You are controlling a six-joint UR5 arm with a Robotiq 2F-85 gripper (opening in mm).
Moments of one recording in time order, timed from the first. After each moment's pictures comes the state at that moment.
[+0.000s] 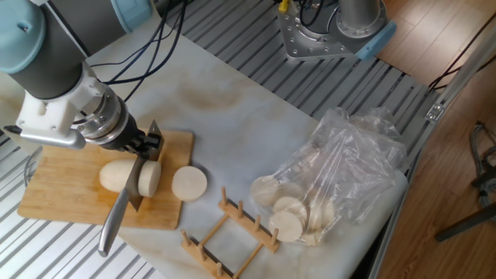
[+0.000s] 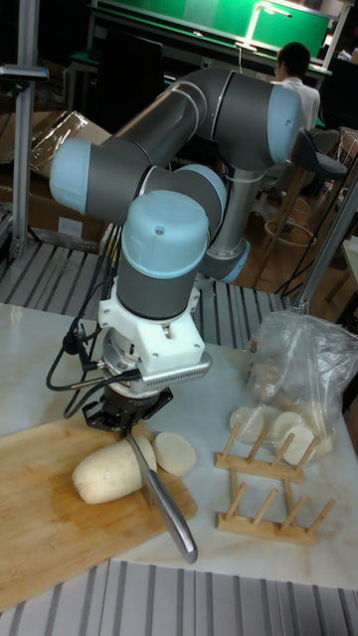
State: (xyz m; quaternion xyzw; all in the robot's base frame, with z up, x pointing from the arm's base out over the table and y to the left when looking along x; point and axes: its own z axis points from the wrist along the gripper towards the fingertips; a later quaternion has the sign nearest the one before) arm 0.647 -0.046 0.070 0.24 -0.97 -0.03 0.06
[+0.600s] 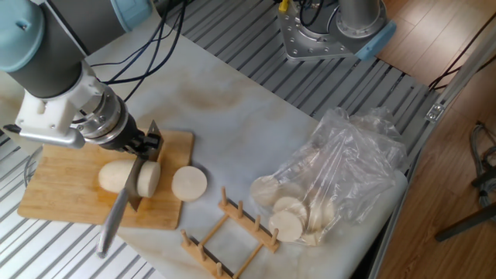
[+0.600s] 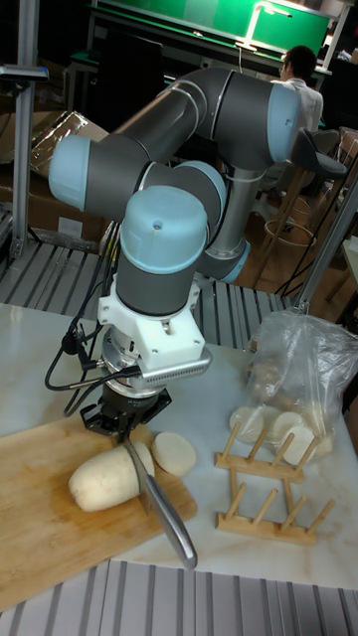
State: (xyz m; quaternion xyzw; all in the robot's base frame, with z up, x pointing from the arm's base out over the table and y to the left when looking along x) arm 0.647 -0.042 0.076 0.24 -0.97 -0.04 0.05
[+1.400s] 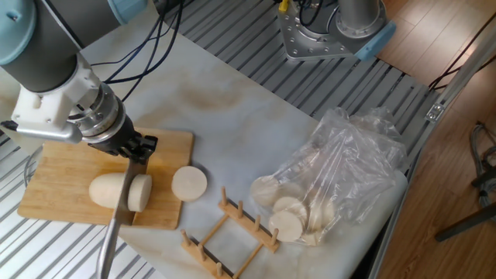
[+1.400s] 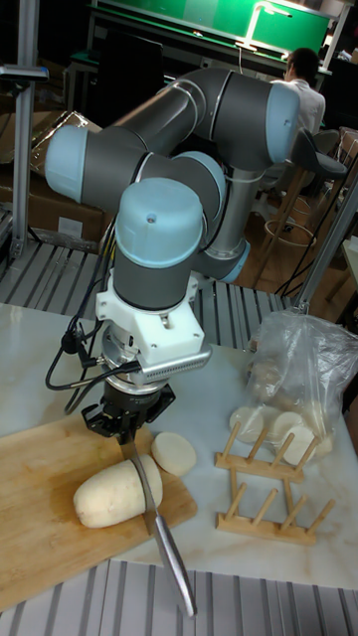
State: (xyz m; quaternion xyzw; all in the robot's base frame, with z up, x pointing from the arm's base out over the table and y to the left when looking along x) arm 0.640 -0.040 0.084 0.25 -0.97 -0.05 0.06
